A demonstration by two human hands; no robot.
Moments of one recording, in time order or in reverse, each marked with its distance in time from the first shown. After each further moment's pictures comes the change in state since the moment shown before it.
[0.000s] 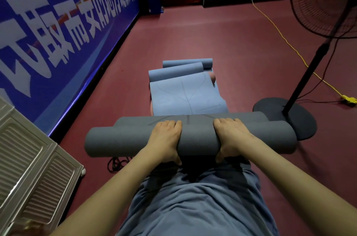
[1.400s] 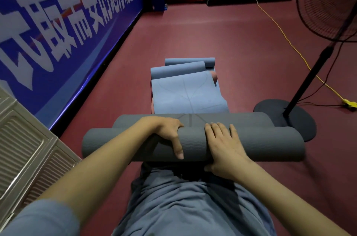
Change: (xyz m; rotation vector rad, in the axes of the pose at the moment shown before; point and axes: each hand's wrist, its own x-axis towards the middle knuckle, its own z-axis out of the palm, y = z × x) left_hand 0.037 -0.032 -0.035 -0.539 -0.652 0.027; right_hand -0.041 -0.045 0.014 0.080 0.123 -0.012
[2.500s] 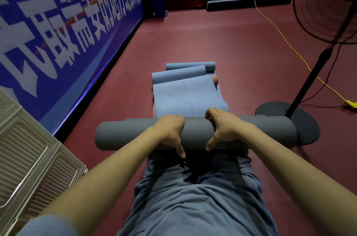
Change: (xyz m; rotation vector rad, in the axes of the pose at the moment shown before) left_hand 0.010 0.010 0.010 0.444 0.429 -0.043; right_hand 0.079 0.056 -0.029 0.316 -0.129 -0.032
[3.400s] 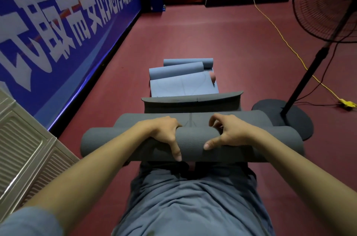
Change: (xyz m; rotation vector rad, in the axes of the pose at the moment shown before) left_hand -0.018 -0.013 -0.007 -0.319 -0.255 0.076; right_hand -0.040 0.006 0.002 0.225 -0.081 0.021
